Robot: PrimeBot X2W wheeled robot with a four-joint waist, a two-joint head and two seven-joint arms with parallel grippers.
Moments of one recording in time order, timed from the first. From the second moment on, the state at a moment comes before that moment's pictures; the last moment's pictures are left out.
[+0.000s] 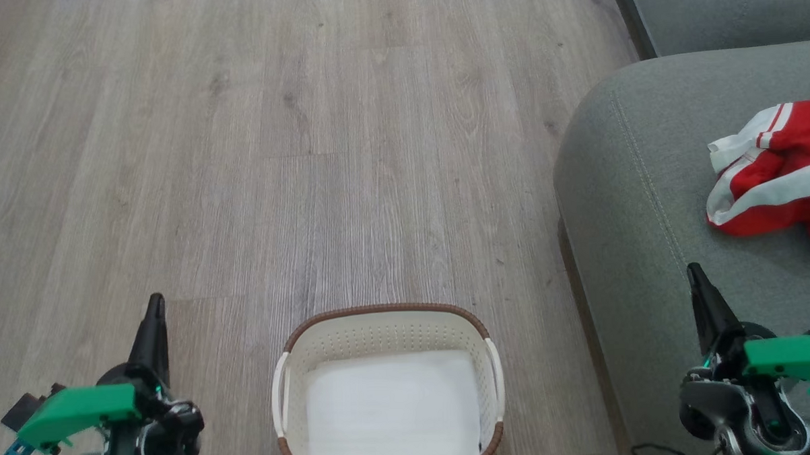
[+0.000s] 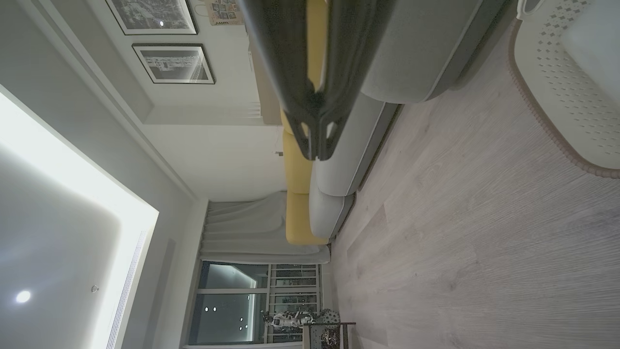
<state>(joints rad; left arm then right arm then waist) -0.06 0.04 0.08 0.27 -1.61 -0.12 0.11 -0.06 -0.06 -0.11 0.28 1.62 0.13 0.09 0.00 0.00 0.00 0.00</state>
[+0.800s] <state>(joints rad) -0.06 0.04 0.08 0.27 -1.61 -0.12 0.11 -0.06 -0.06 -0.12 0.28 1.62 0.13 0.09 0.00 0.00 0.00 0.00</state>
